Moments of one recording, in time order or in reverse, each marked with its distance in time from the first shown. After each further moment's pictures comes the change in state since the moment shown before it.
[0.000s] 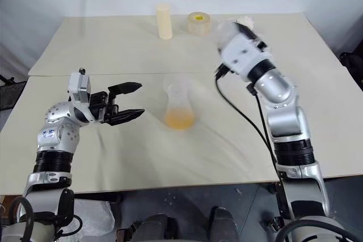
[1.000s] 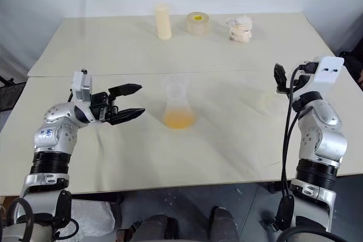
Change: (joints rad) left arm 0.014 0.022 -0.010 -0.041 0.010 0.100 0.080; right arm 0.178 0.017 -0.376 0.034 0.500 0.298 -0.126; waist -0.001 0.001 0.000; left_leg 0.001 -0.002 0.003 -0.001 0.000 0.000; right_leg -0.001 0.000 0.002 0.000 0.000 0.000
